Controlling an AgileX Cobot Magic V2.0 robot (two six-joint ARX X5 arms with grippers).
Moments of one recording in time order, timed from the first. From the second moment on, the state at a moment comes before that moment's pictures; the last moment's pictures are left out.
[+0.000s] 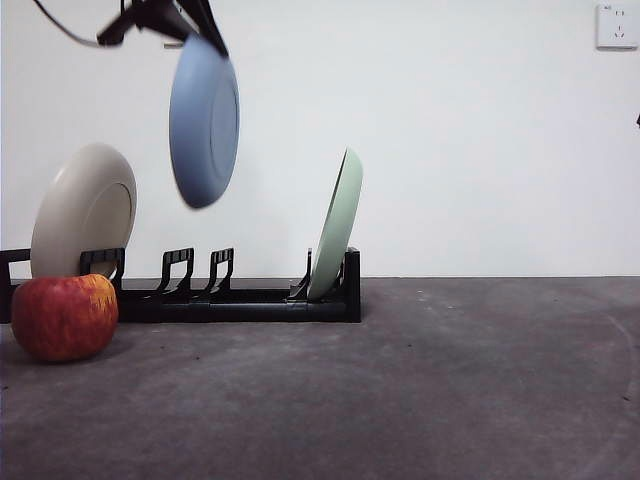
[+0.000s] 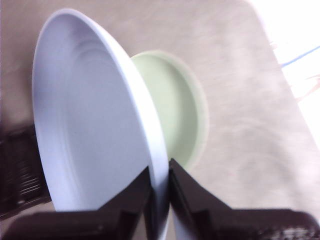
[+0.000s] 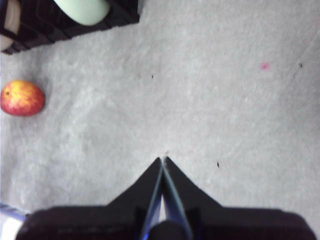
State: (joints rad) left arm -0.24 1.81 2.05 -0.98 0.48 -0.25; right arm 0.06 0.98 0.91 -0.89 -0.45 0.19
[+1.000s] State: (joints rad) left arm -0.70 1.56 2.05 -1.29 0.05 0.00; right arm 0.06 0.98 0.91 -1.02 -0.52 0.06
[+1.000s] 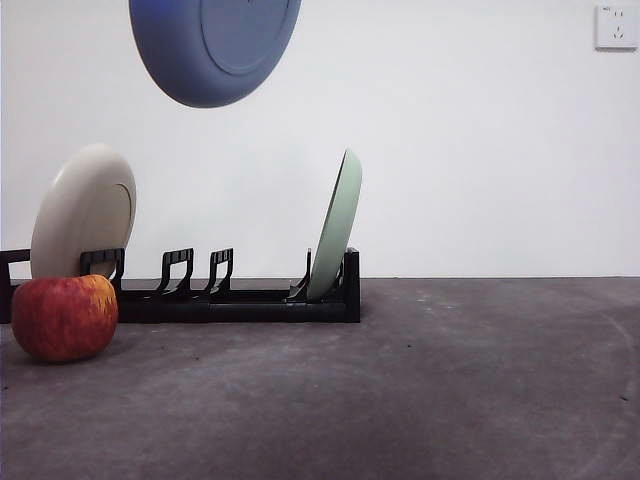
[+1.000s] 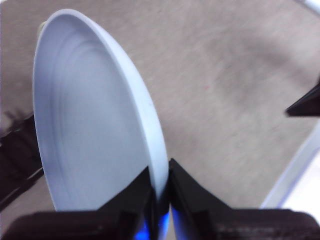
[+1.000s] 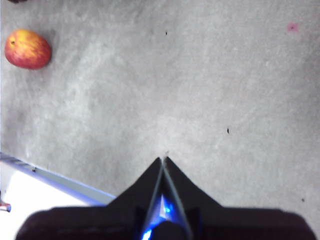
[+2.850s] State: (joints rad) left arm -1.18 1.68 1.16 -0.77 -0.42 0.08; right arm 0.06 0.89 0.91 -1.08 -0.53 0.03
